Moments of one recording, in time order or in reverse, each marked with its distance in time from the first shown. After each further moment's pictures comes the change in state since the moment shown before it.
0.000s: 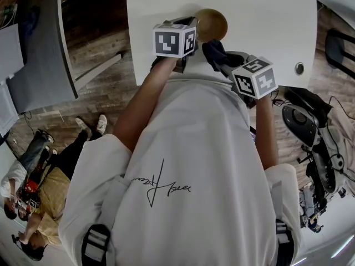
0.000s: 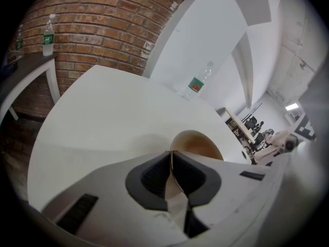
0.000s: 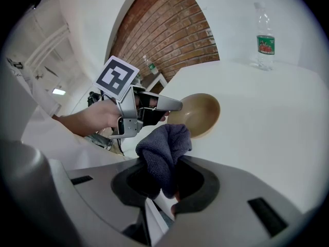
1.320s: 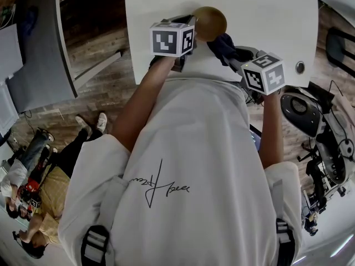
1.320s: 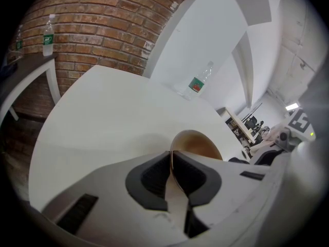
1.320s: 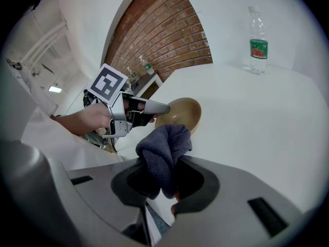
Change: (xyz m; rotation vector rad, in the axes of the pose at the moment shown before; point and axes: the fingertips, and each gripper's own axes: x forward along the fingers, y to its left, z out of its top) left arm -0.004 0.001 0.001 0.001 0.003 0.000; right arm -0.019 -0.026 0.004 -0.005 0.006 -0.050
